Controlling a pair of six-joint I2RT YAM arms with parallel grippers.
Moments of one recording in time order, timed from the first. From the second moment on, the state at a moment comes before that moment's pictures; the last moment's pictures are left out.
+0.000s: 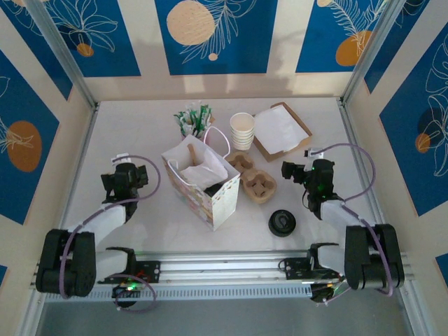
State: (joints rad) left arm -0.10 1.20 0.38 0.27 -0.47 -0.10; right arm 0.04 1.21 0.36 0.36 -0.04 0.13
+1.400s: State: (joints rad) left arm -0.08 1.57 0.35 0.88 -0.18 0.03; right arm 0.00 1.52 0.41 0.69 -0.16 0.07
